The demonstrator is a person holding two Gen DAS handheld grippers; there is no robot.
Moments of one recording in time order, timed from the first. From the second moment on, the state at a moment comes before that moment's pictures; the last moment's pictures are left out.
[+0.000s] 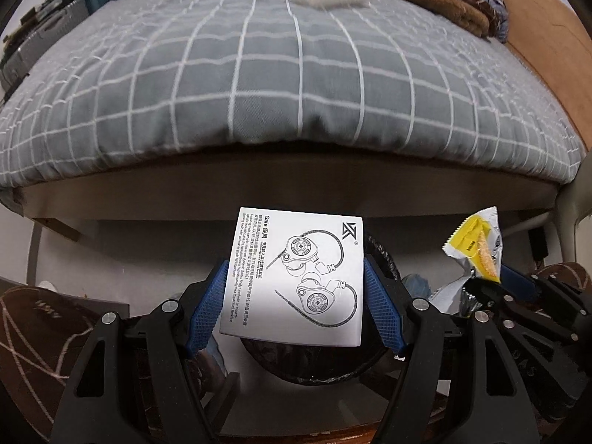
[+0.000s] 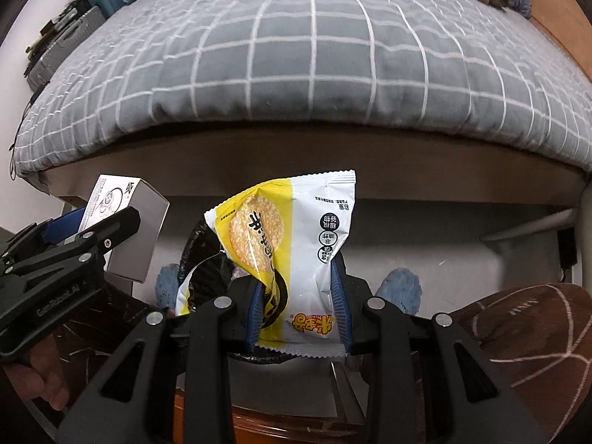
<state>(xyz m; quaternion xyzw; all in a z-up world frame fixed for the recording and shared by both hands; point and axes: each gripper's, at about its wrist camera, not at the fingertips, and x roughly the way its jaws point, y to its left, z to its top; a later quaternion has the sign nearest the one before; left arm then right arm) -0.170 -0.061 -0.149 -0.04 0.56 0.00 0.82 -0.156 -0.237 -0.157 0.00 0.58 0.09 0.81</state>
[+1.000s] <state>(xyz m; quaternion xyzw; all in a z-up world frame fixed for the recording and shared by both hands) -0.151 -0.087 -0.213 -0.01 0.59 -0.03 0.80 -0.135 -0.263 -0.208 0.03 0.62 0.06 0.78</state>
